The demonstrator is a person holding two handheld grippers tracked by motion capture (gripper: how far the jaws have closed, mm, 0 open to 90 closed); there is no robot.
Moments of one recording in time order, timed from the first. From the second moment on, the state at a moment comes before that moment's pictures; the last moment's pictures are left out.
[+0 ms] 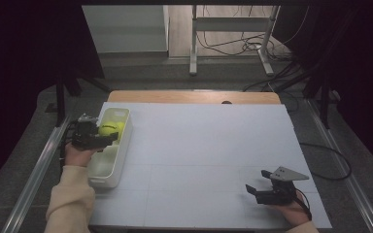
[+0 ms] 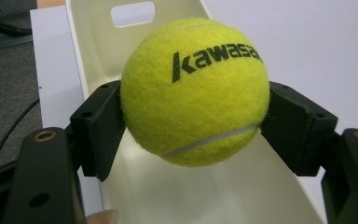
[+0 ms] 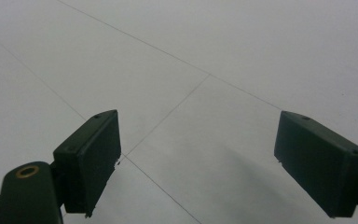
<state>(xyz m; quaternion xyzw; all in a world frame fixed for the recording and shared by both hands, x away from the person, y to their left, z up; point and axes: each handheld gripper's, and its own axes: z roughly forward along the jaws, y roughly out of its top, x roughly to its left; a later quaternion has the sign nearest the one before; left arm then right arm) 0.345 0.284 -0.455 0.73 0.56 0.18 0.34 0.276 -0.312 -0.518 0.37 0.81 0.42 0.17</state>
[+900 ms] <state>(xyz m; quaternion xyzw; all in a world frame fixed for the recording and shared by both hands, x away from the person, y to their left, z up) 0.340 0.283 -0.444 0.71 0.53 0.18 0.42 0.276 -0.313 -0.518 0.37 0.81 0.42 0.17</state>
